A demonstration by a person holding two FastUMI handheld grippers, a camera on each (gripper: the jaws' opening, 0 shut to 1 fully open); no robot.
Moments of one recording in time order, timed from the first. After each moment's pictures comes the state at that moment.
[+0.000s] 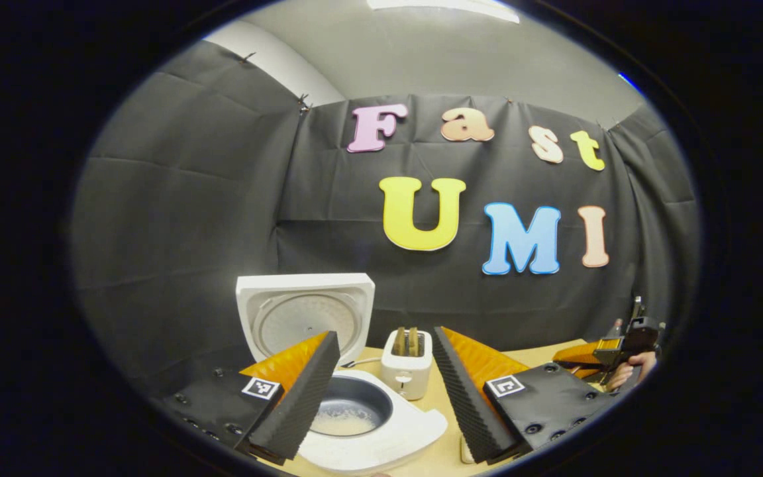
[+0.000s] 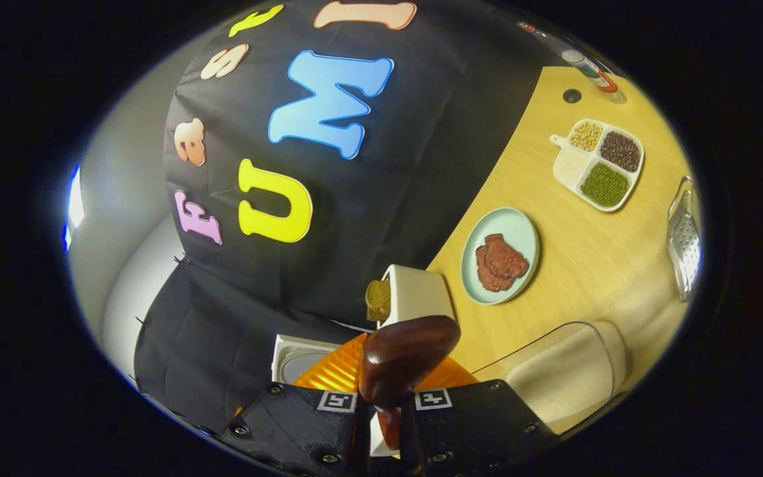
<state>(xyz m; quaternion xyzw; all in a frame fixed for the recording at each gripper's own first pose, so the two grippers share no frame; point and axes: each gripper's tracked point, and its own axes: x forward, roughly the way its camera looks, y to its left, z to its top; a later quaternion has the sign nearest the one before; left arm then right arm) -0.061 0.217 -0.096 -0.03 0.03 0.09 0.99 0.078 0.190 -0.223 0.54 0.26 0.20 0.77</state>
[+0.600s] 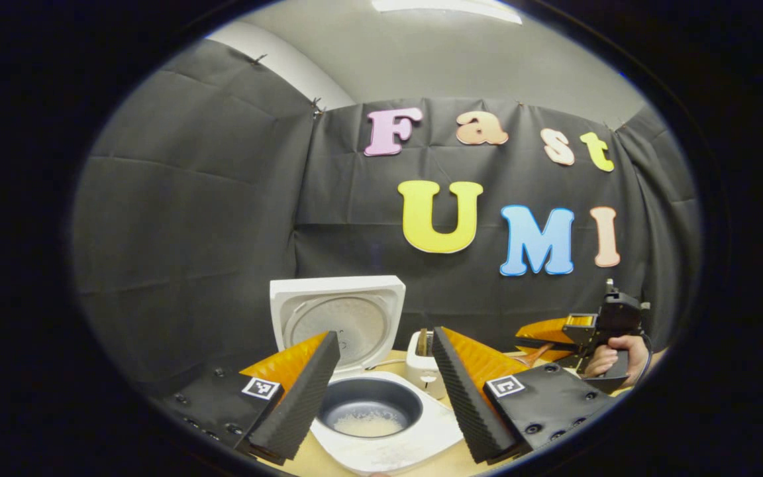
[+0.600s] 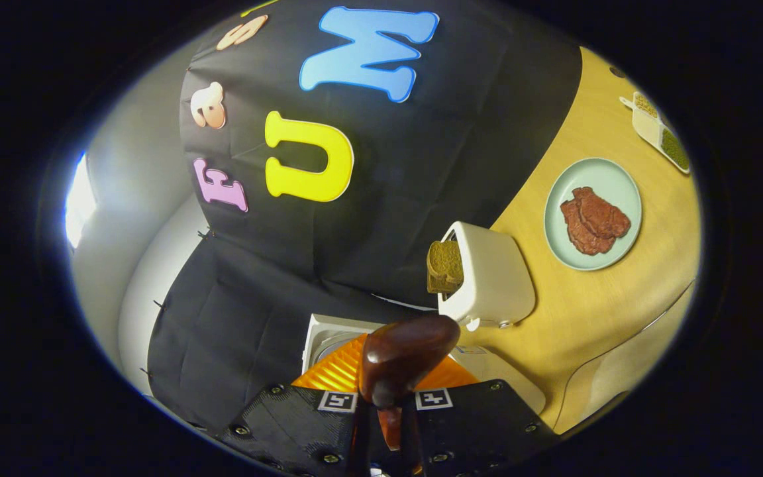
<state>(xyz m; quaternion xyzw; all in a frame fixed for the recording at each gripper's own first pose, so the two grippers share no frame) -0.081 0.260 -0.097 -0.02 0.03 0.12 0.99 0.107 0.323 -0.186 0.52 0.28 0.29 0.75</state>
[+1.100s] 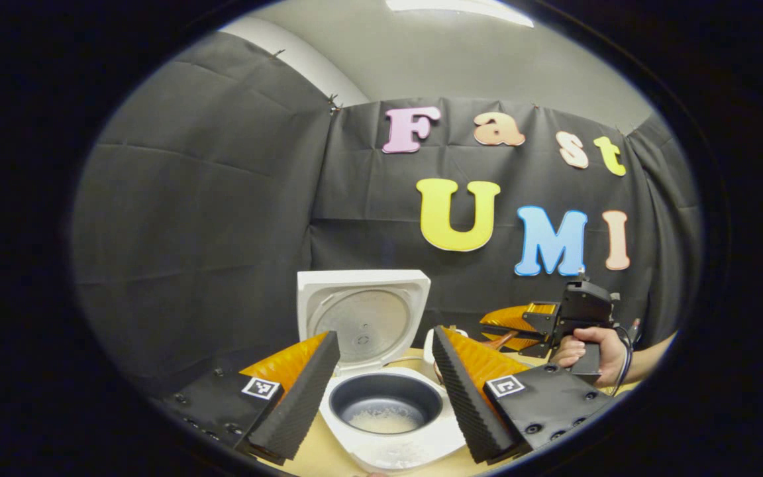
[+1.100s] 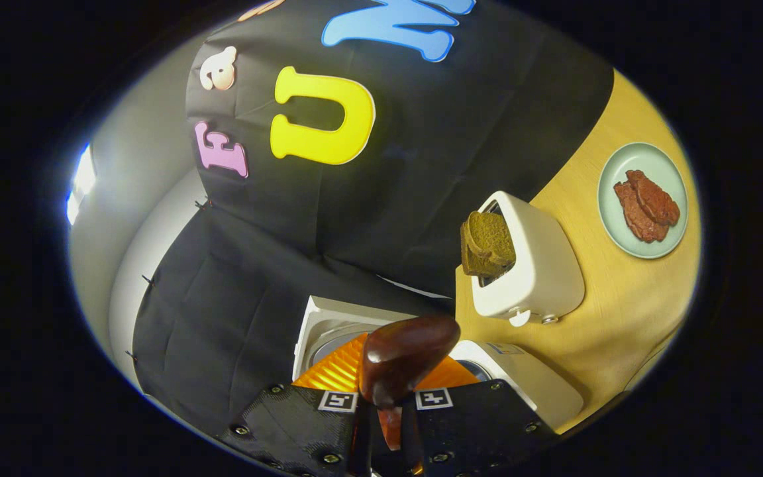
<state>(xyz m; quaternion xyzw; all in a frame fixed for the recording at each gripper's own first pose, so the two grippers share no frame) -0.095 0.299 -0.107 -0.04 0.03 0.14 0.99 0.132 0.428 -0.182 0.48 0.30 0.33 0.76</state>
